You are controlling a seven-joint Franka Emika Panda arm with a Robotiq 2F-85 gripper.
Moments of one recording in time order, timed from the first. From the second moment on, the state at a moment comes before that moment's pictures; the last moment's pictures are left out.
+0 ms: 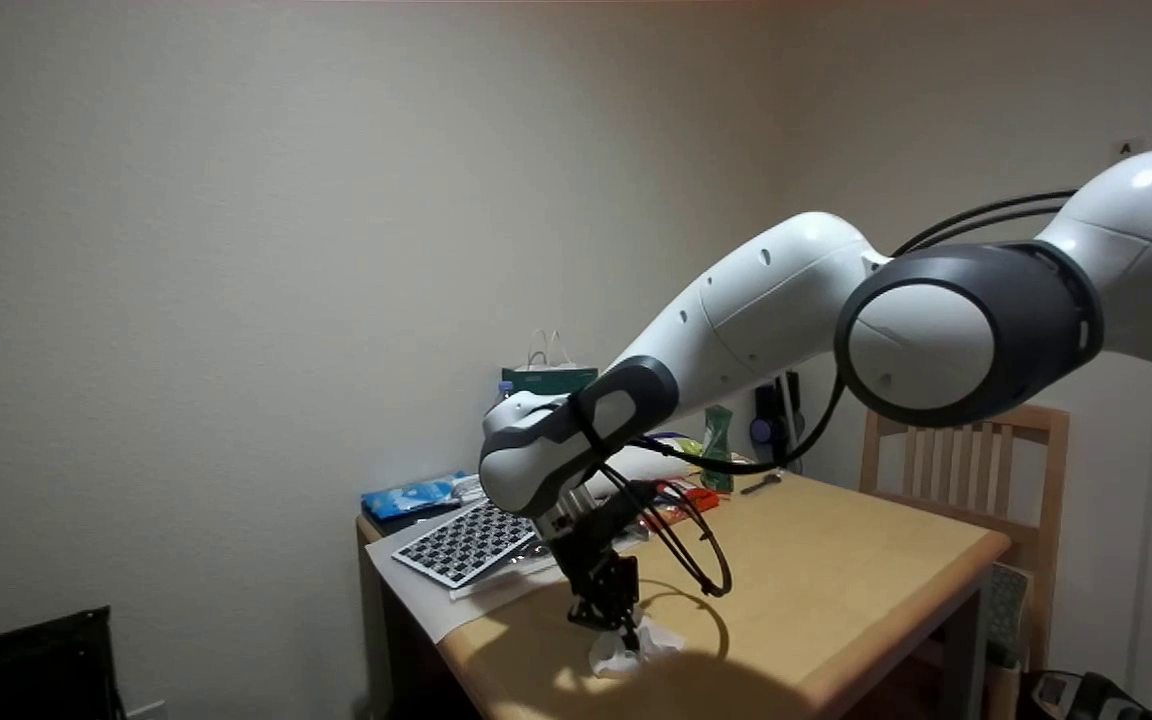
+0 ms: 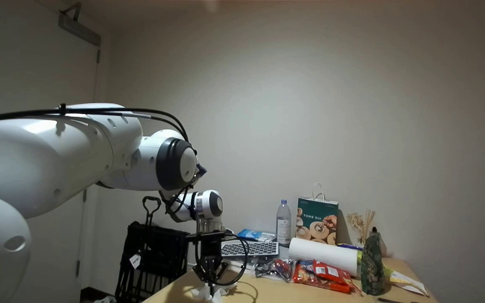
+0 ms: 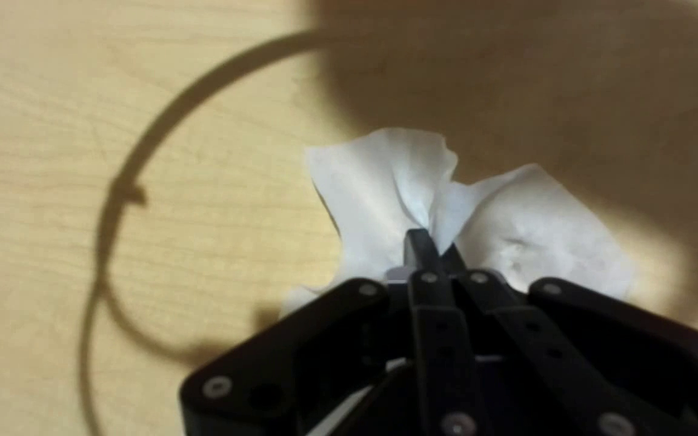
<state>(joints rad) 0.20 1.08 -0.01 -1.04 -0.19 1.67 0.05</state>
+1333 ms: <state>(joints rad) 0.15 1.04 -0.05 -1.13 -0.15 1.68 0.11</state>
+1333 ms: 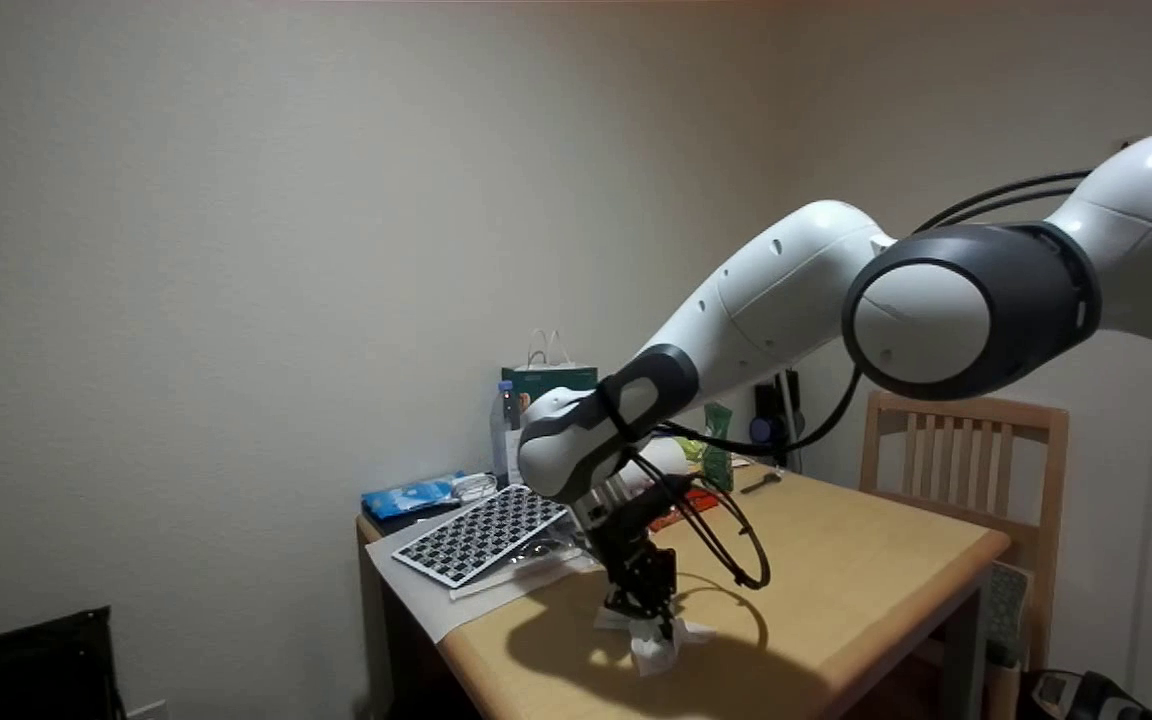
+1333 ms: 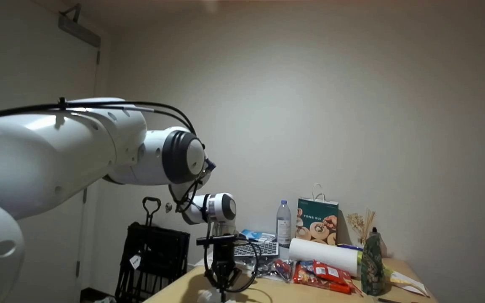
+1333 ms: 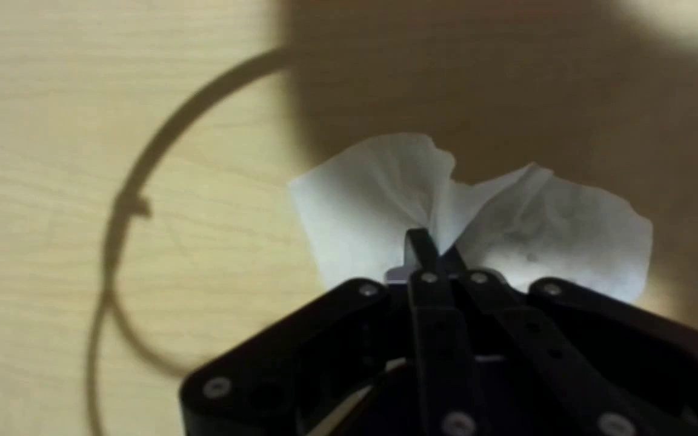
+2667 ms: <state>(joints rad) -0.11 0.95 -0.12 -1.29 0.02 1.75 0.22</state>
